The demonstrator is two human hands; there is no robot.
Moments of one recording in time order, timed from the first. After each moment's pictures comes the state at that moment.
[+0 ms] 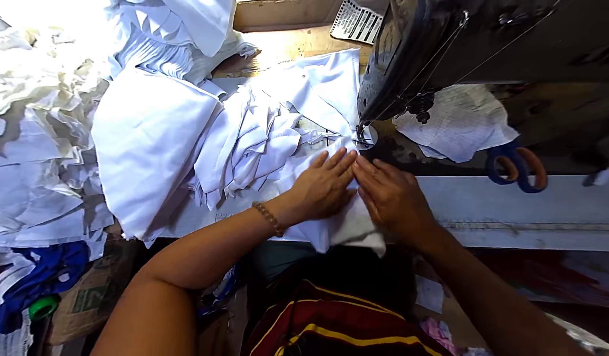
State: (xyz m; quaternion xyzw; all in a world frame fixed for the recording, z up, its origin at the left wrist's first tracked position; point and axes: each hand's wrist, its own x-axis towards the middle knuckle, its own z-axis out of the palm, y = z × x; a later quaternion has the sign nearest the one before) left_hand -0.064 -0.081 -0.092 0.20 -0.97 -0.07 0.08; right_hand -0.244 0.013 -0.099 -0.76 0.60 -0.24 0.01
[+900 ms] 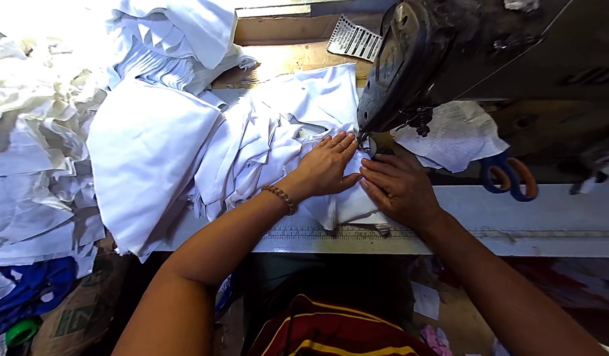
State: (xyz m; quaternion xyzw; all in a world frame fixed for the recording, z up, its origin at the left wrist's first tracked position) left_hand -0.085 -0.142 -0.094 0.21 -0.97 -0.11 0.11; right_hand -0.276 -0.021 -0.111 -0.78 0.54 -0.29 -0.05
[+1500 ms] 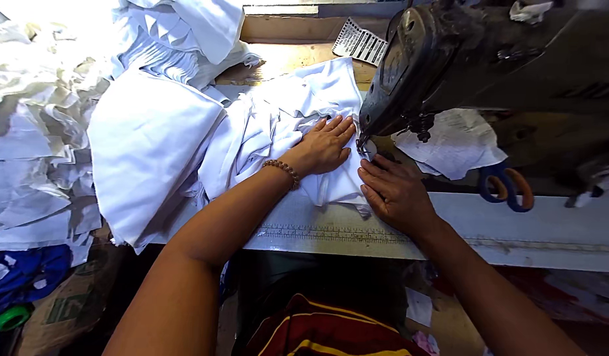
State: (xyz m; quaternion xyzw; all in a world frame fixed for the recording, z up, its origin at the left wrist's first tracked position) left_hand -0.096 -0.178 -0.077 0.26 -0.96 -0.12 0.01; right_hand -0.275 -0.018 -0.111 -0.79 0.55 -0.27 -0.03
